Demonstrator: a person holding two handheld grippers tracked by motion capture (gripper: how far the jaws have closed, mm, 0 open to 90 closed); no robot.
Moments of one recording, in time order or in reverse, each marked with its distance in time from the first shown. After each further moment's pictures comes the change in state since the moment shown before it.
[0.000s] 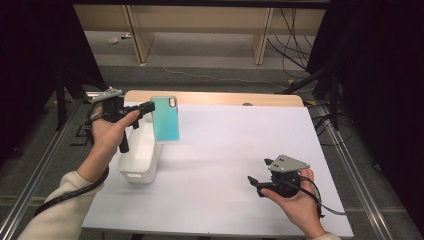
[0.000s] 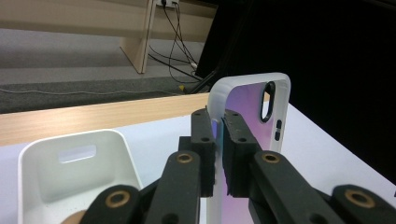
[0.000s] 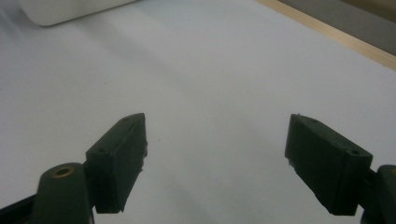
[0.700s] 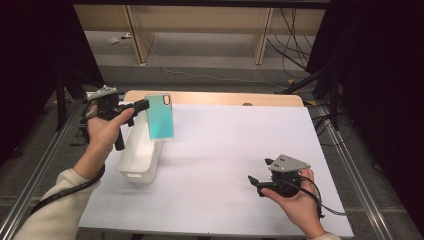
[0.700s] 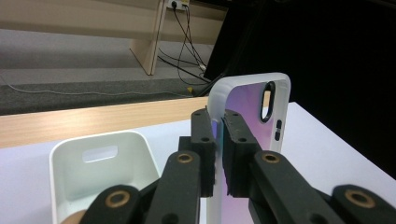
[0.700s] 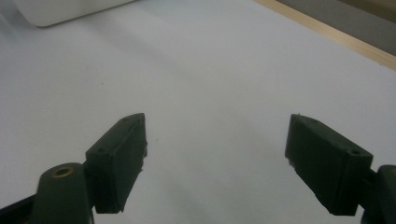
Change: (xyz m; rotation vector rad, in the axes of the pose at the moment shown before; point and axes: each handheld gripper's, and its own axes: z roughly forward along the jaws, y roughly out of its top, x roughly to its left) left arm 0.016 0.003 -0.003 -0.009 0.033 -0.005; right arm -0.001 -0.001 0.000 -0.002 -0.005 0.008
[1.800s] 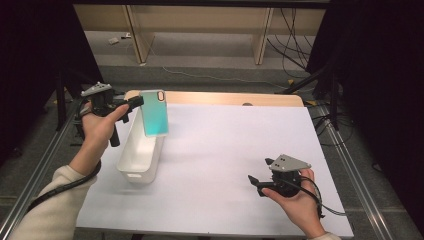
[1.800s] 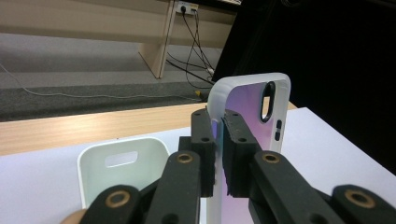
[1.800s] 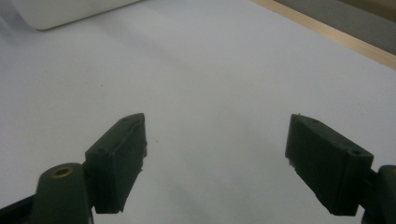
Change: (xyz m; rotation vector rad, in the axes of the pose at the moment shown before) left arm 0.014 0.007 -0.003 -0.014 0.029 0.001; right arm -0.001 0.000 0.000 -0.003 -0.001 0.011
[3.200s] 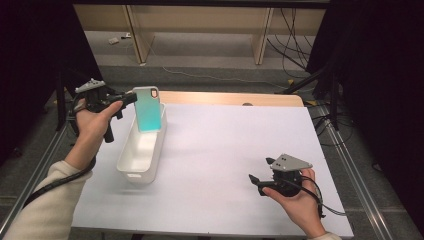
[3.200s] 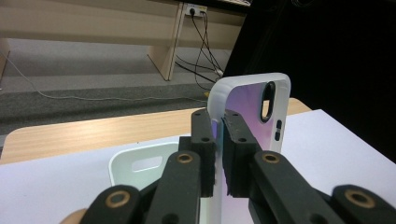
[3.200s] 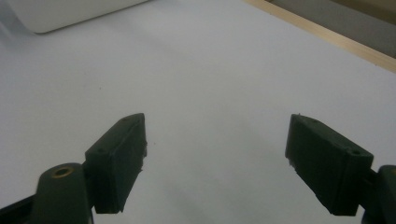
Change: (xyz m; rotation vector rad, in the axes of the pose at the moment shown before) left arm 0.022 0.007 -0.001 -0.005 0.029 0.016; right arm -0.002 0.000 -0.001 -0.011 -0.009 -0.001
